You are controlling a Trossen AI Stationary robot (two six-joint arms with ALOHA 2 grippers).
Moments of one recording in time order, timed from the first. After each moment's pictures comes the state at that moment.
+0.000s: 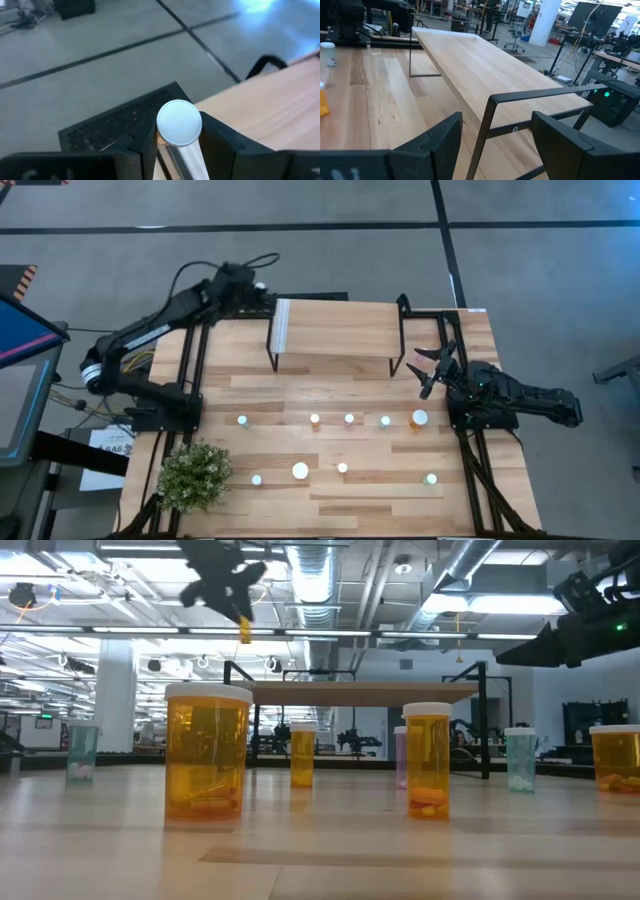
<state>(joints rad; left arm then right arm) 0.60 1.32 1.34 -0.64 -0.39 -0.31 -0.17 0.01 0.12 -0.21 0.45 -0.17</state>
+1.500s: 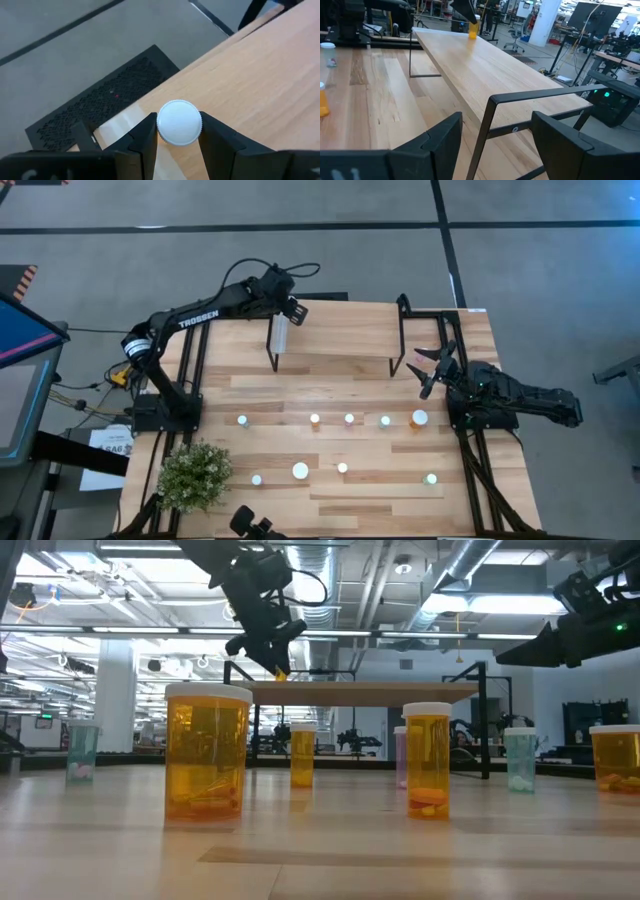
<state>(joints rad) 0.61 1.67 1.43 -0.57 -0.23 -0.23 -0.17 0.01 0.12 -0.21 0.45 -0.17</state>
